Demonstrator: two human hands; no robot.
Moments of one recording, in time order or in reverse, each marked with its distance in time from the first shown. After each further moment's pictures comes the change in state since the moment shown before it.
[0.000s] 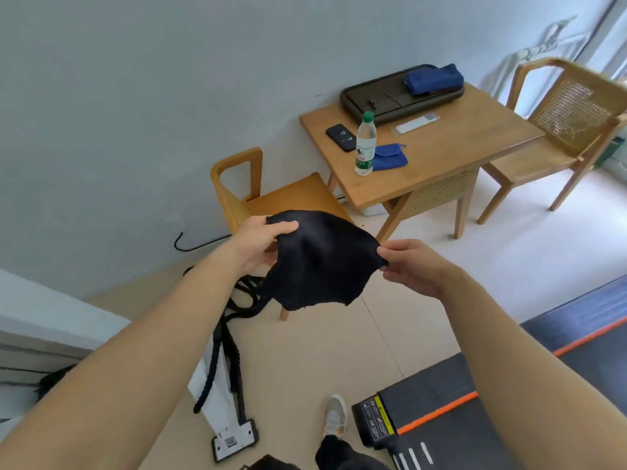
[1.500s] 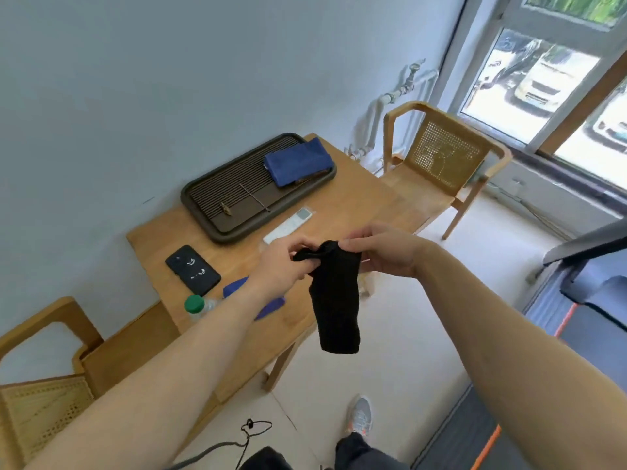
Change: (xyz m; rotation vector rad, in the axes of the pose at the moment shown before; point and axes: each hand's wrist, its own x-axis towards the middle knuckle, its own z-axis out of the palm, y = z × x) left_hand 0.443 0.237 0.352 0.521 -0.406 0.411; right_hand 0.250 -0.284 -0.408 -0.118 0.032 0.006
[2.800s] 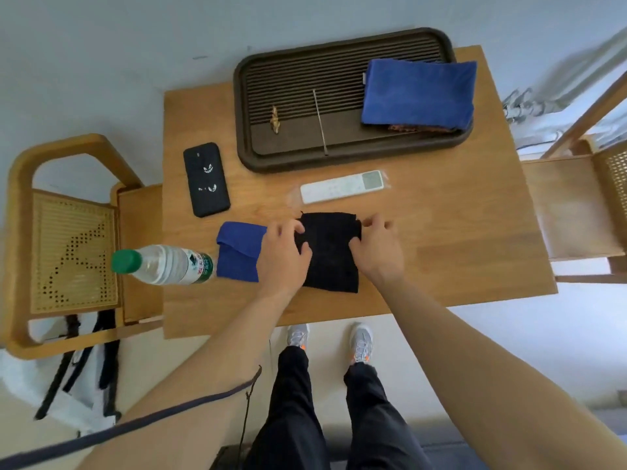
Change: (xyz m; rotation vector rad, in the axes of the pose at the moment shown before) left_hand 0.133 -0.159 0.089 0.359 0.700 -0.654; right_hand 0.269 0.125 -0.069 -0.833 0.283 0.119
